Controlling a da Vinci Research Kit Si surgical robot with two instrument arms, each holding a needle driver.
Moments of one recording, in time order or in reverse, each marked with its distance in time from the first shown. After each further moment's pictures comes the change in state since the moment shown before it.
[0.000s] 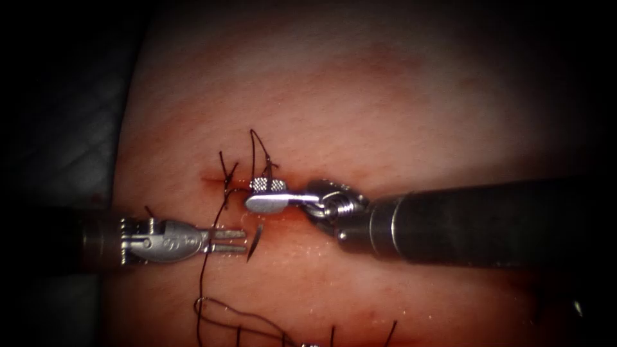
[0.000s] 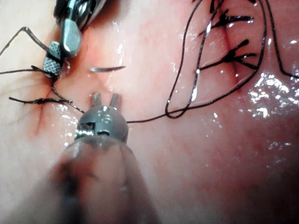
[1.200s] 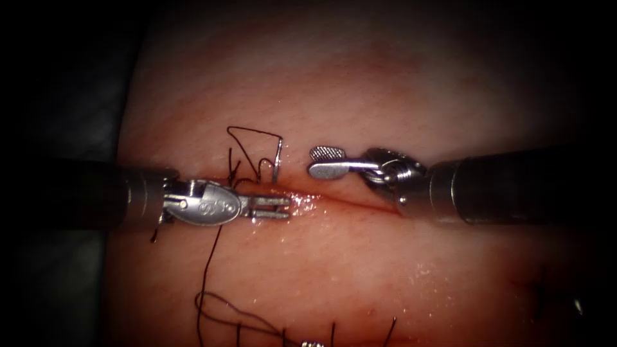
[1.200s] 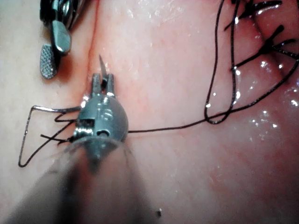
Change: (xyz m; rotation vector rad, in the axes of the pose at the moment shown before) right arm 0.005 0.005 -0.005 -0.068 0.031 -0.096; left arm 0.002 -0.004 0.005 -0.116 0.149 0.147
